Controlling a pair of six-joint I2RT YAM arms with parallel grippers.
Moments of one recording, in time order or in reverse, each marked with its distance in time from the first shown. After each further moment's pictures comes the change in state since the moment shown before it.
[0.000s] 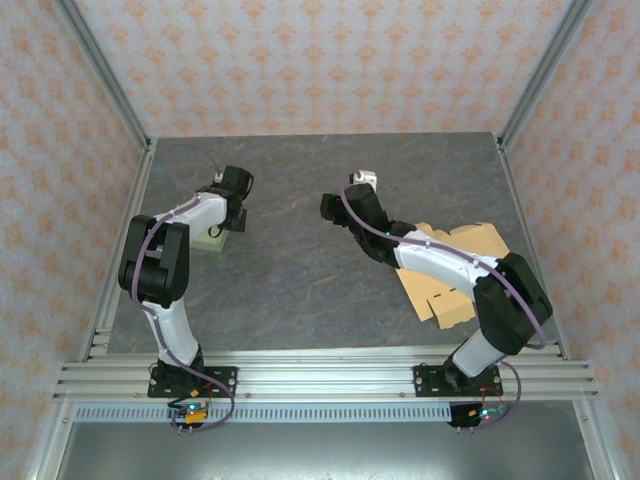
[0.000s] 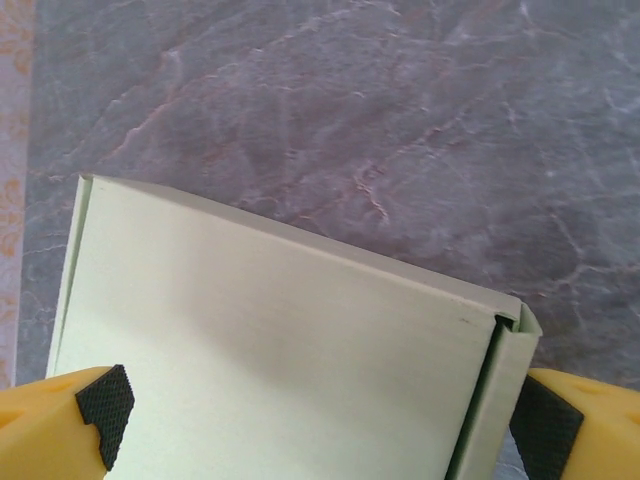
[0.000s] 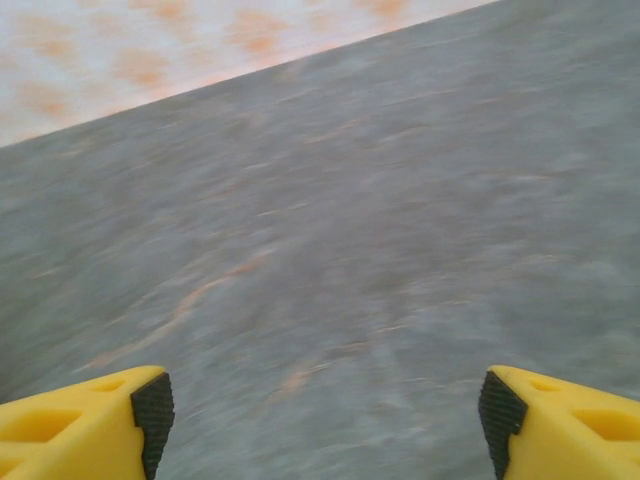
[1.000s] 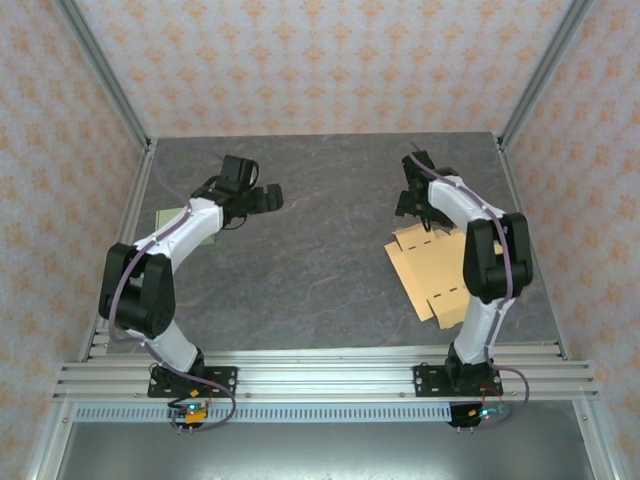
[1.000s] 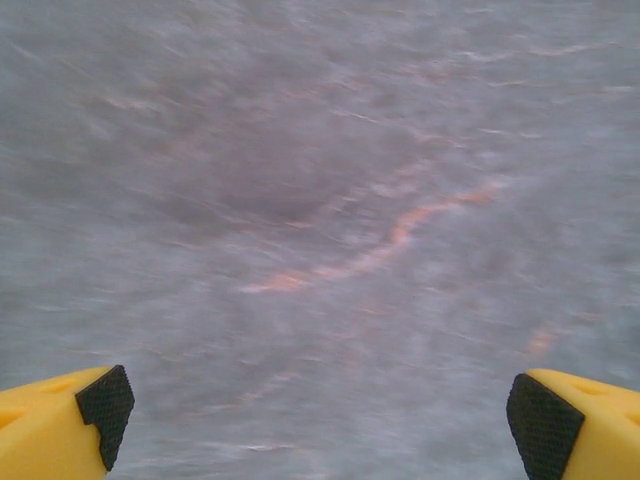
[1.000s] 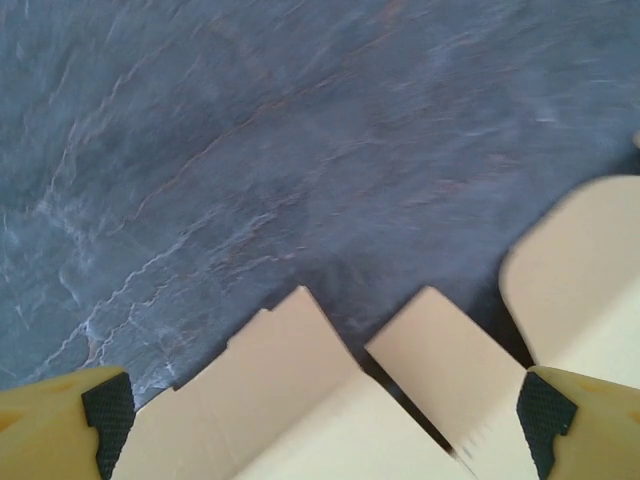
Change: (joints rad) left arm -0.096 -0.231 -0.105 0.216 0.614 -0.340; right arm -0.495 0.323 0.309 -0.632 -0.238 -0.212
